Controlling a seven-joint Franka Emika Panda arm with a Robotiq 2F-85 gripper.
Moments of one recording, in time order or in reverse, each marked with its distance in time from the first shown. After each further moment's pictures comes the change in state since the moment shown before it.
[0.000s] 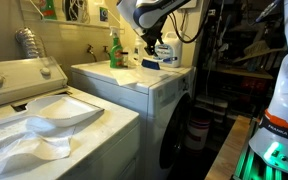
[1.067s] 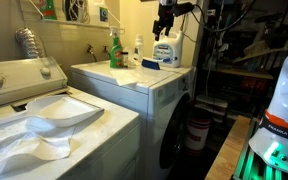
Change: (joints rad) arm -0.079 -0.524 -0.092 -0.445 0.453 0.593 -0.186
